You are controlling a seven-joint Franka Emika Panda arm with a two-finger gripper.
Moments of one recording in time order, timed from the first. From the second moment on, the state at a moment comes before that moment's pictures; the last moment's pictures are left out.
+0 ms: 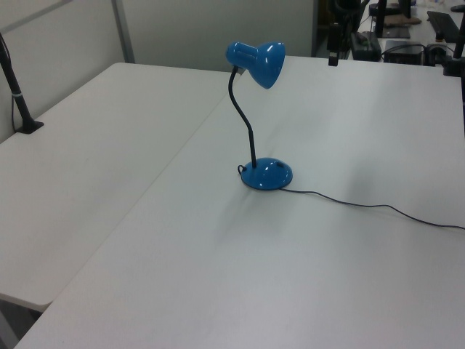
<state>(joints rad) -0.09 0.05 0.08 -1.61 -0.02 1.70 -0.05</state>
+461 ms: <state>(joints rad) -0.07 0.07 0.09 -1.67 -0.04 1.70 -0.37</state>
